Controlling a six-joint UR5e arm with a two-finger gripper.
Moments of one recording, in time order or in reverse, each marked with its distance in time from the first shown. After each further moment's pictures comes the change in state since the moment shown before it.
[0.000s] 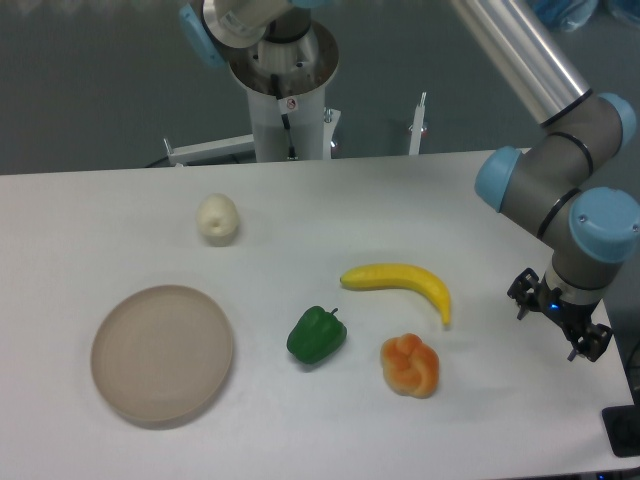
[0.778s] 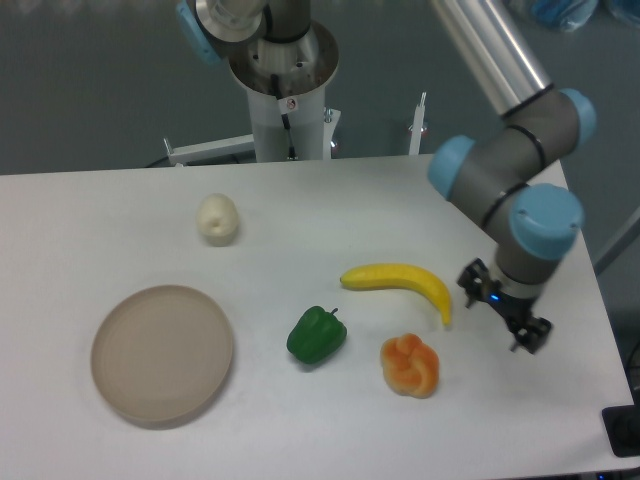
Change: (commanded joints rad) arm -0.078 0.219 -0.378 0.018 -0.009 0.203
